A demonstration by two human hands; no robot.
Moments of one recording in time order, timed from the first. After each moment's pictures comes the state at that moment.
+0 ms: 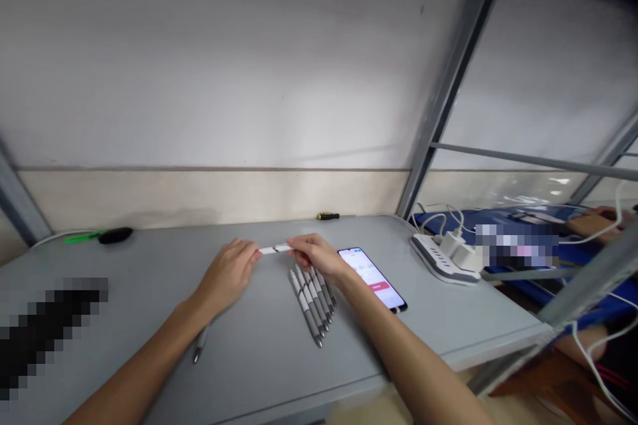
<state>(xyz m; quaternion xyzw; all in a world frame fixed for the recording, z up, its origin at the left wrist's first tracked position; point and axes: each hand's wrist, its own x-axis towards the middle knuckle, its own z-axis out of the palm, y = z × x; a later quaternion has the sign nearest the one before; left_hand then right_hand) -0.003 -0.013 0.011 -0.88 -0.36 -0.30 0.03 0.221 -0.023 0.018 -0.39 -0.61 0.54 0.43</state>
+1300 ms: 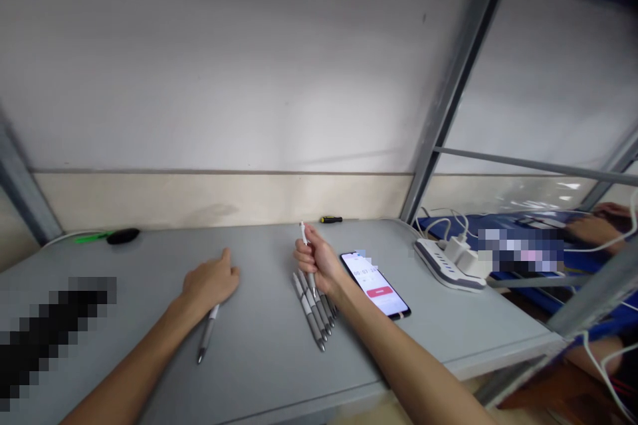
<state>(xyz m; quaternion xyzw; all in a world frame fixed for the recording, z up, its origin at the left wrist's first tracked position) -0.024 -0.007 0.016 -0.73 -0.68 -0.03 -0.06 0.206 -0.022 0.013 -0.22 -0.35 0.70 0.58</state>
